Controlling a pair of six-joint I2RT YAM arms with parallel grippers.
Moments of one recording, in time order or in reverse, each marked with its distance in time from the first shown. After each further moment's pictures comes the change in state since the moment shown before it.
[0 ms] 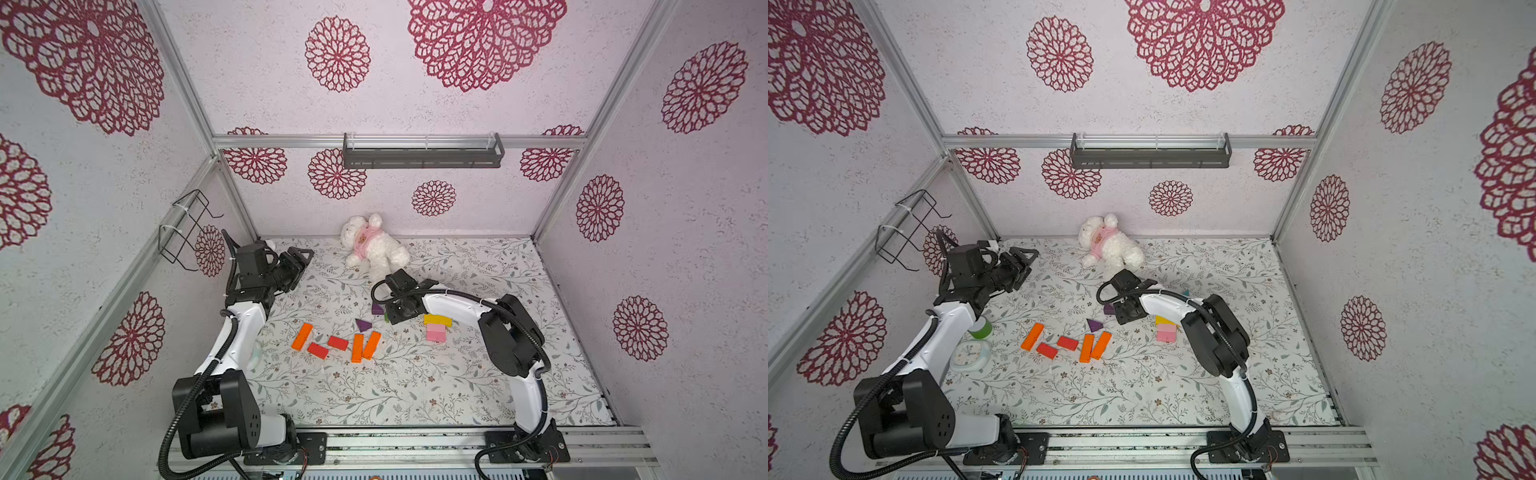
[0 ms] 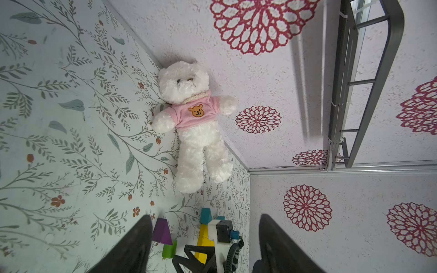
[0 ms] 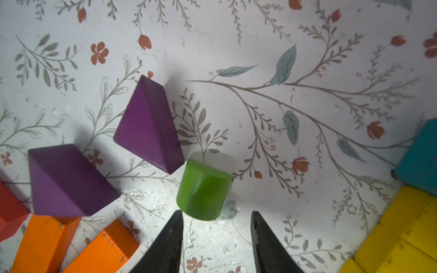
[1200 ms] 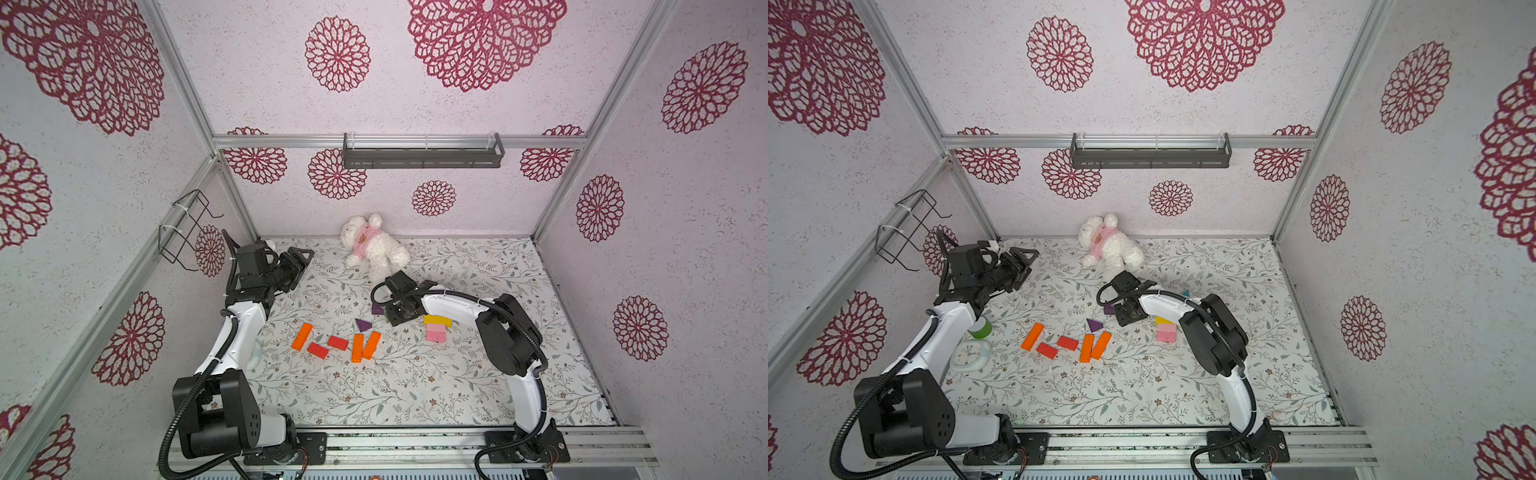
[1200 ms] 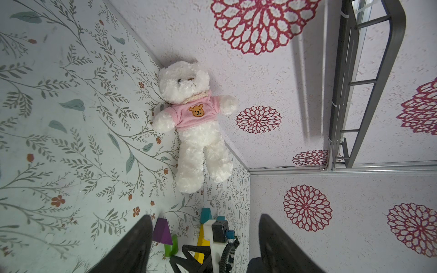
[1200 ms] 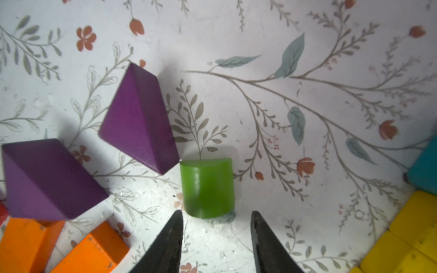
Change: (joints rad) left arm 0.000 0.002 0.000 0.000 0.000 -0.001; right arm 0.000 0.006 -0.007 0.003 -0.002 -0.019
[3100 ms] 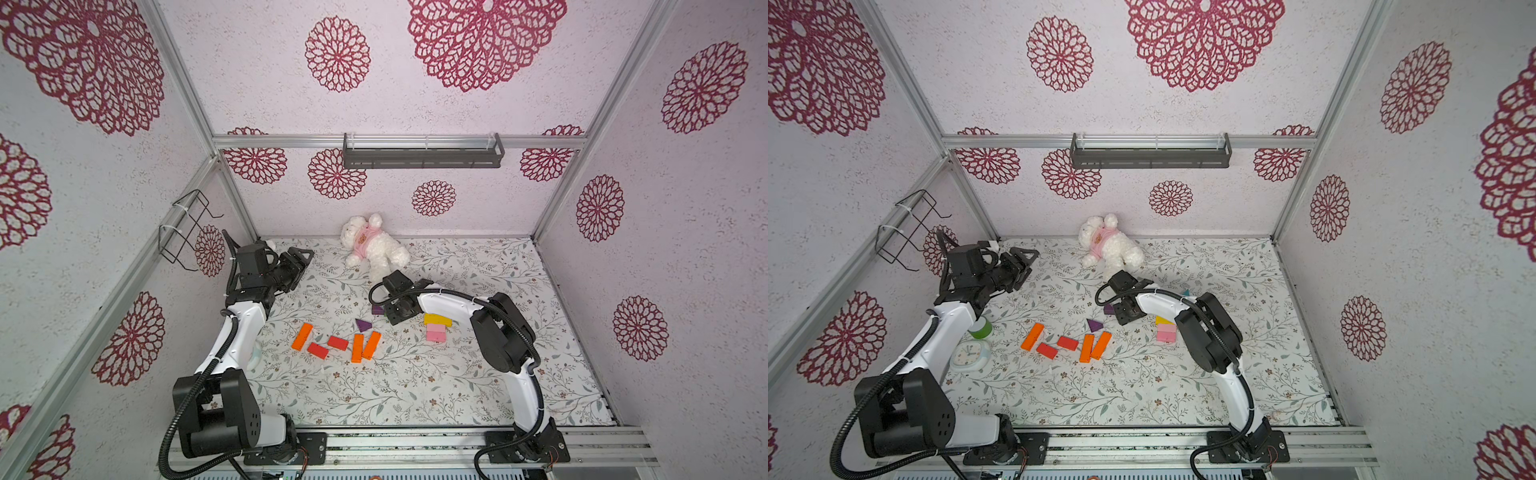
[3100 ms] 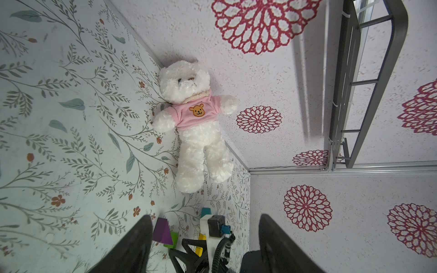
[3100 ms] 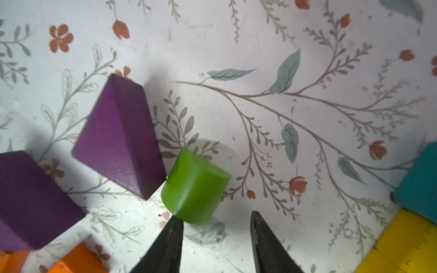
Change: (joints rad) left arm 0.000 0.003 0.000 0.000 0.000 -0.001; right arm 0.002 0.051 0.051 -0.028 0.051 -0.045
